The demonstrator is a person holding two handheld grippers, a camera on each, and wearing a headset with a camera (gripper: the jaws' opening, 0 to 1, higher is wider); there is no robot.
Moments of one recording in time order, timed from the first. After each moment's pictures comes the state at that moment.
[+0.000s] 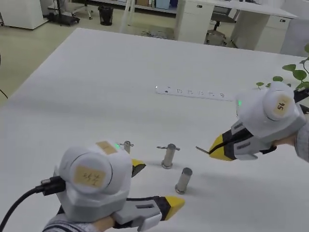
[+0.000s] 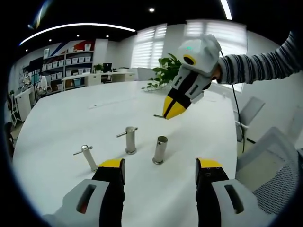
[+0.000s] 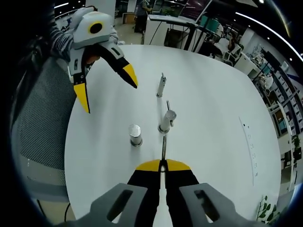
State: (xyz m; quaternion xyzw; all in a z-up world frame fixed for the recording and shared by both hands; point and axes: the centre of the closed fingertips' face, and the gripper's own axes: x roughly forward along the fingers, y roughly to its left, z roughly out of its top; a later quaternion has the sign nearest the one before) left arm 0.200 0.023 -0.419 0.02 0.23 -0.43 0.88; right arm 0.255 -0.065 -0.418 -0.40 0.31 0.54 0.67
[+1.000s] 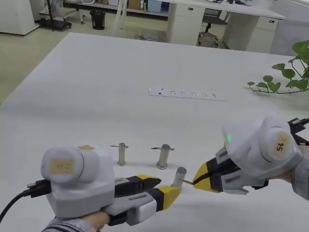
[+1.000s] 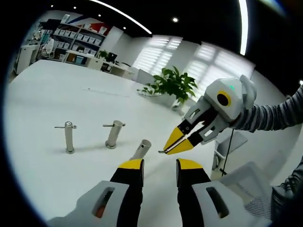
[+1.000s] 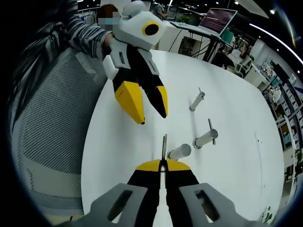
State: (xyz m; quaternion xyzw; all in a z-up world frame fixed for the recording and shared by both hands) left arm 0.189 0.009 -0.412 -0.17 0.26 -0.45 0.84; right arm 0.193 -0.035 -0.433 -0.41 0.28 0.59 0.64
